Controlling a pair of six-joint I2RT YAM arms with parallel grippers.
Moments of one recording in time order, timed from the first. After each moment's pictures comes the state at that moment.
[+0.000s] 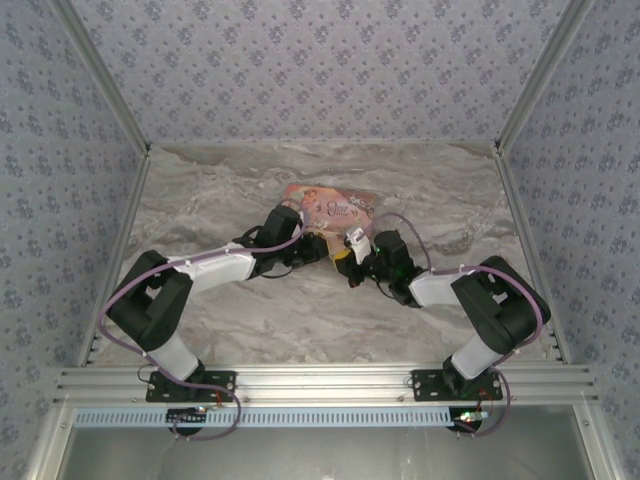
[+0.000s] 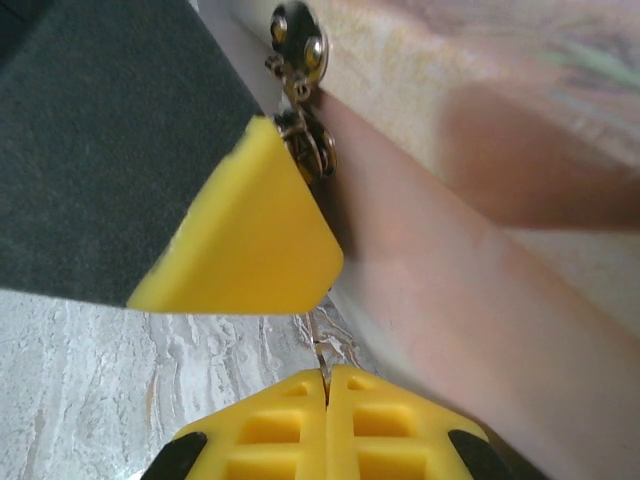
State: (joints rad) left arm -0.69 1.64 0.90 0.01 0.32 -0.90; right arm 0.58 1.59 0.51 0.61 -0.40 0.03
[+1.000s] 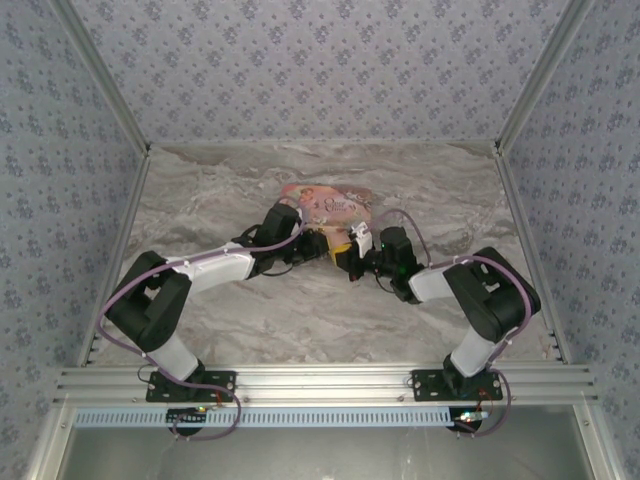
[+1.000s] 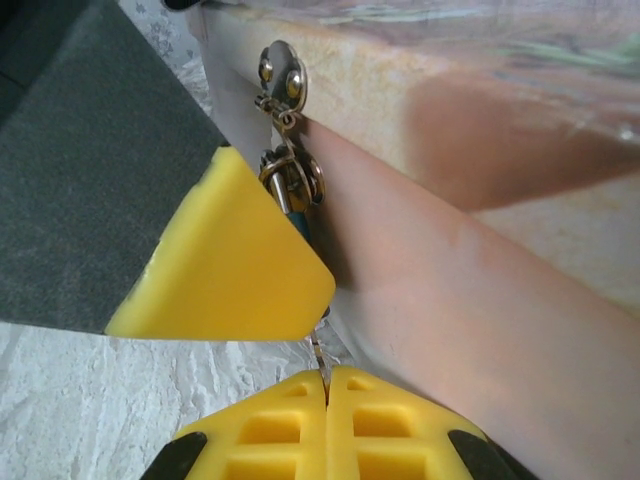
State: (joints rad) left arm -0.69 1.63 0.90 0.05 0.31 -0.94; right arm 0.52 1.68 0.53 0.78 -0.53 0.14
